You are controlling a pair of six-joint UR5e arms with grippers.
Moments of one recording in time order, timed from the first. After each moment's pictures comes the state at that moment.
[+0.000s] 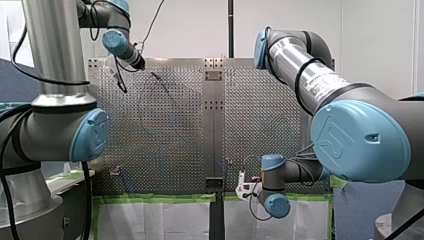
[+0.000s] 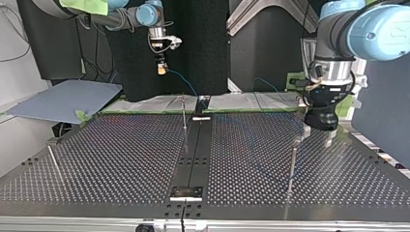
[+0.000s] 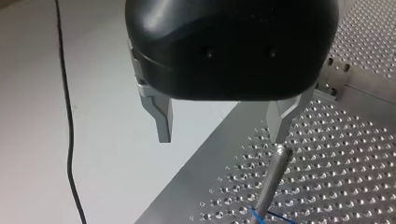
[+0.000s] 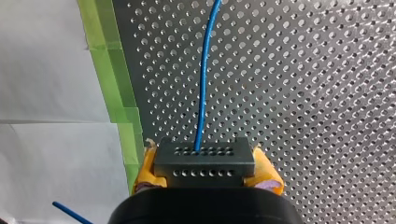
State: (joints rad) left arm 0.02 -1.35 -1.81 -3.12 -1.56 -2.15; right arm 2.10 -0.60 2.05 -1.37 1.65 1.69
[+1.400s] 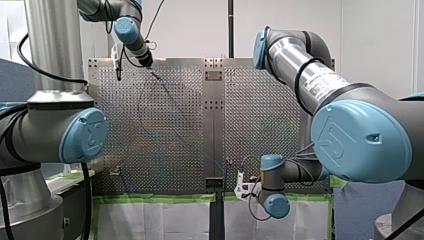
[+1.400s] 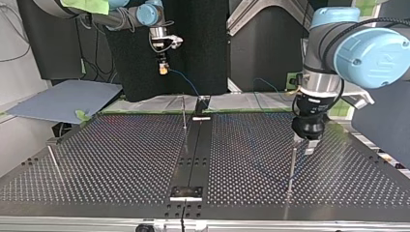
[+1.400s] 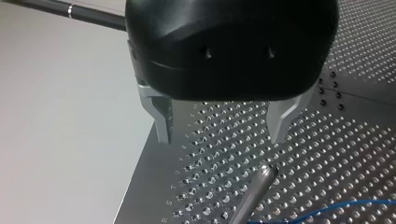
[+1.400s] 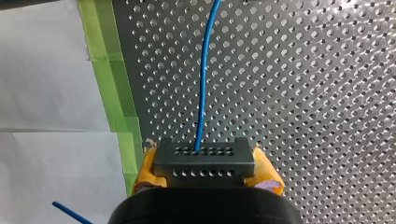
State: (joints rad) left arm -0.08 -1.45 -1.63 -3.33 -1.64 -1.73; right arm 2.10 -0.60 2.05 -1.38 1.63 1.68
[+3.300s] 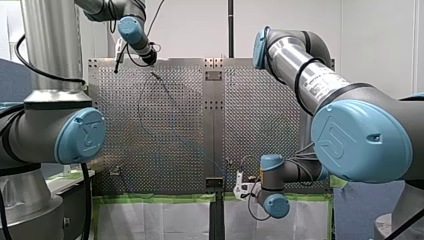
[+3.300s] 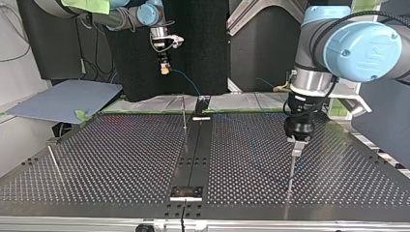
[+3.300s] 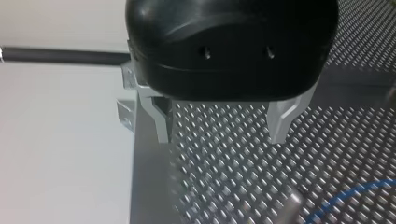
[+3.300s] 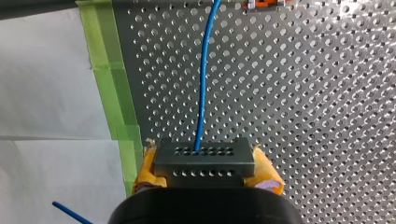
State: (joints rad) left arm -0.13 -1.45 -1.62 -3.29 -1.65 -1.47; right arm 2.11 -0.60 2.05 -1.38 1.62 1.69
